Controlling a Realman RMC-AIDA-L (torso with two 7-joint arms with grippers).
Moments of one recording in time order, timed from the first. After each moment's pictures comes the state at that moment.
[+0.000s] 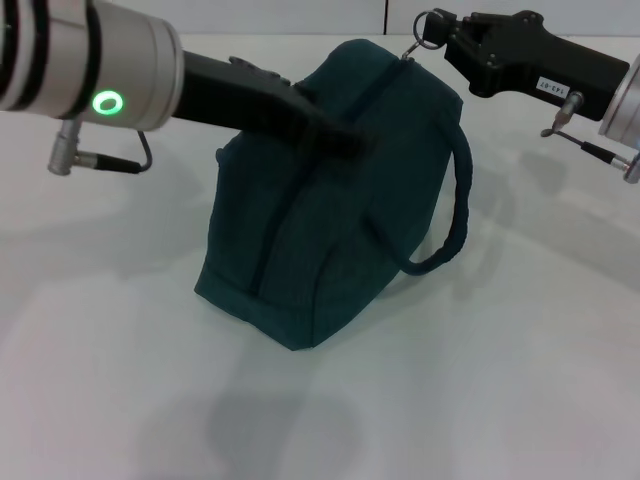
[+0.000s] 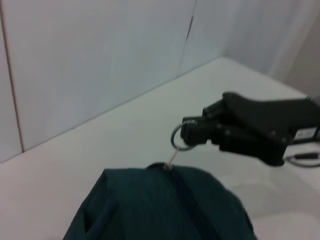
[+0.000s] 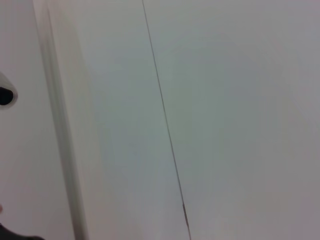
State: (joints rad) left arm -0.41 -2.09 1.38 1.80 2.25 1.46 -2.68; right arm 0.64 2.02 -1.38 -0.55 -0.98 -1.14 1.19
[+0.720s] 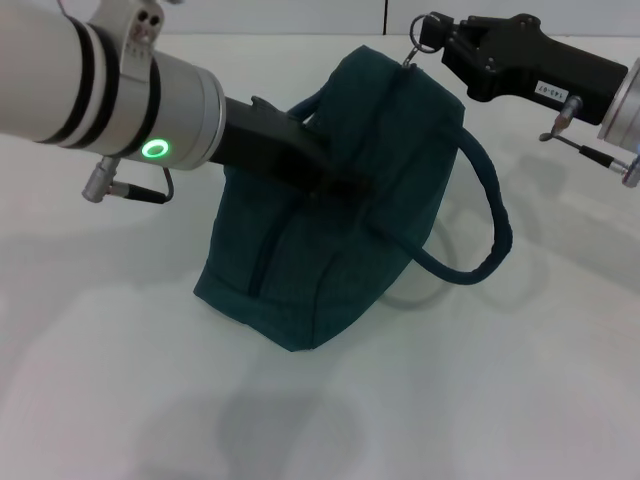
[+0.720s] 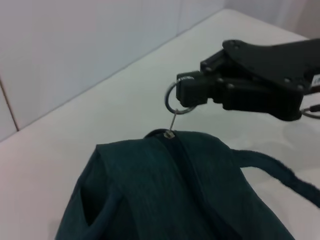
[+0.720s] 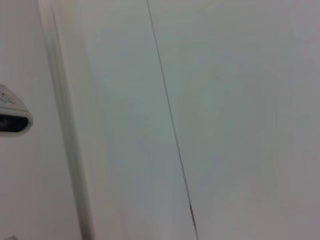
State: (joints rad) left arm -0.40 -2.09 1.53 1.76 2.37 1.41 -2.66; right arm 0.64 2.02 -1.38 -0.55 -0.98 -1.16 1.19
